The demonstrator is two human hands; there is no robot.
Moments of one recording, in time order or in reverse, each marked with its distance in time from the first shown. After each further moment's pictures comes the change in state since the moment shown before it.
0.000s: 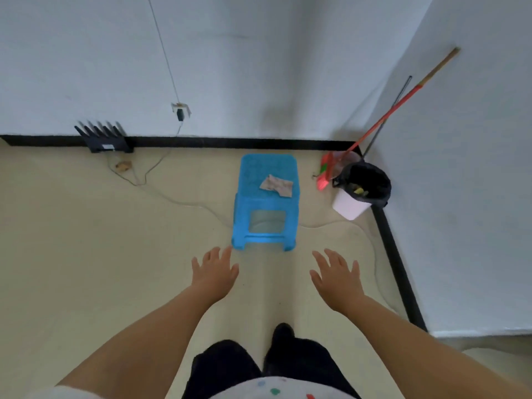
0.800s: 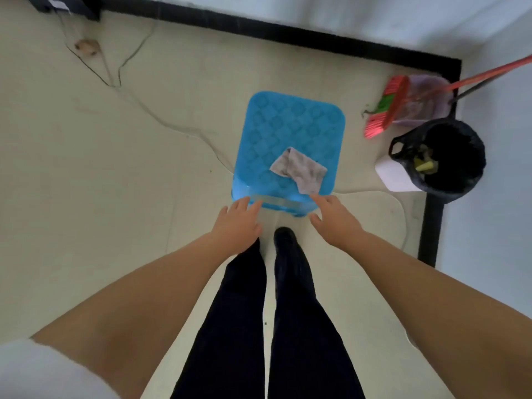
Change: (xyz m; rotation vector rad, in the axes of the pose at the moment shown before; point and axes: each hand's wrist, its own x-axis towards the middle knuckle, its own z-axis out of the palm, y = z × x) left_hand 0.346 0.059 -0.014 -0.033 -0.275 0.086; right_hand 0.412 -0.002 -0.030 0.221 -0.370 -0.137
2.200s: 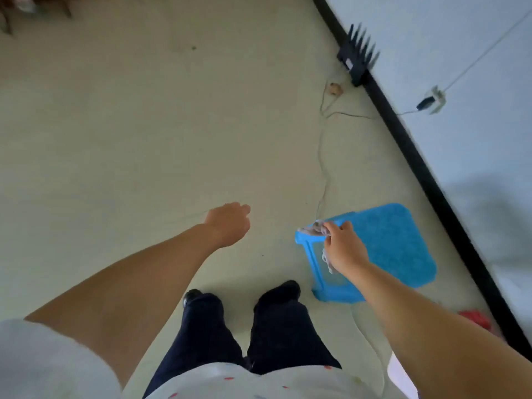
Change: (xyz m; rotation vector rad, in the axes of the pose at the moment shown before) left_hand -0.265 -0.026 0.059 -0.623 0.330 -0.828; right_hand -0.091 -0.156 0.002 -0.674 -0.036 -0.717
